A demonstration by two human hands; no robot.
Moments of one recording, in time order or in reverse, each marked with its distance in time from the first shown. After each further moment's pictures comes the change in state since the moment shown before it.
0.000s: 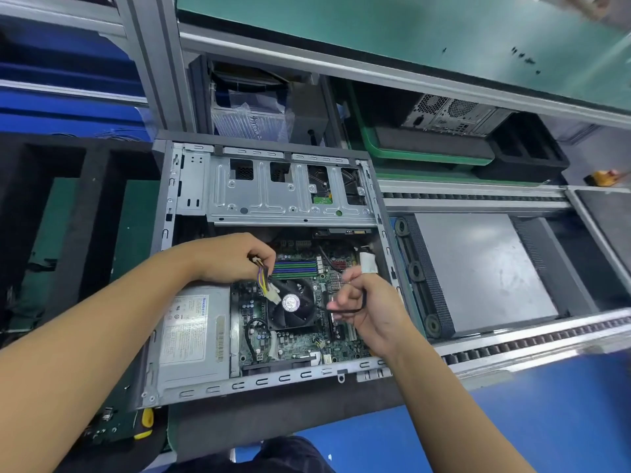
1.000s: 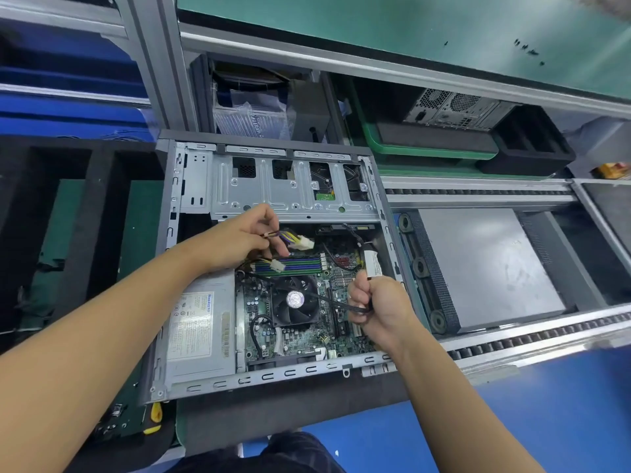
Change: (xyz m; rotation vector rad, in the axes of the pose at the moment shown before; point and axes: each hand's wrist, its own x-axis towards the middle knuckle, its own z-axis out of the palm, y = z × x) left_hand 0.006 -0.007 0.004 -0.495 0.231 0.058; right_hand 0.001 0.003 0.000 0.018 0.081 0.057
